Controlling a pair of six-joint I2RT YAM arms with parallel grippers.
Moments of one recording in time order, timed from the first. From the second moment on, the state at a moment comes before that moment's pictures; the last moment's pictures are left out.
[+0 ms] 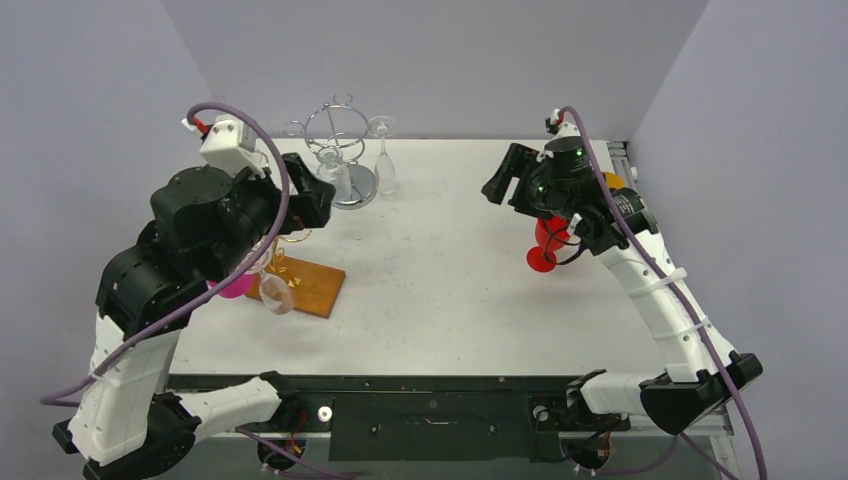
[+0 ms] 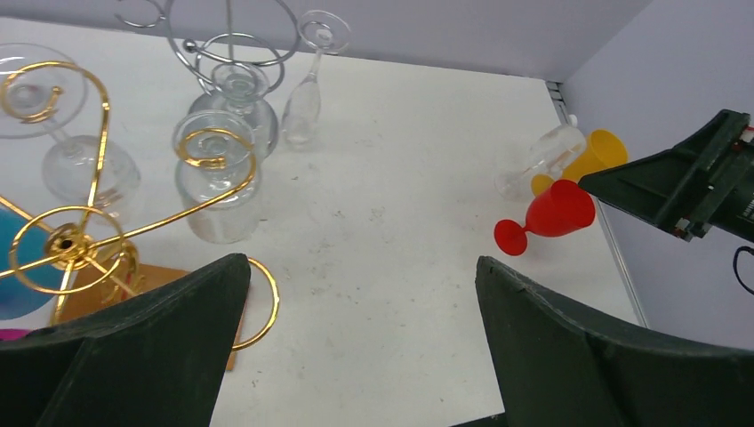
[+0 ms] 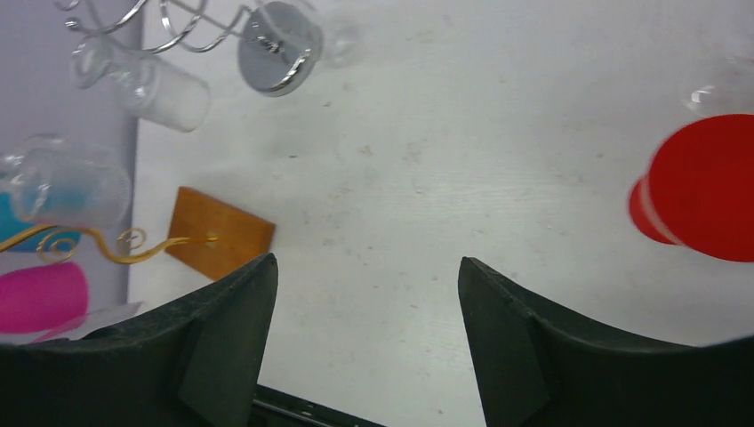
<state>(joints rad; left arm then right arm) -0.69 1.10 1.86 -1.04 -0.38 -0.48 0.42 1.30 1.57 -0.89 0.05 0.59</state>
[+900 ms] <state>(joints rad) -0.69 0.87 1.82 -1.55 -0.70 -0.79 0.86 1.40 1.49 -0.39 -0.03 0.88</state>
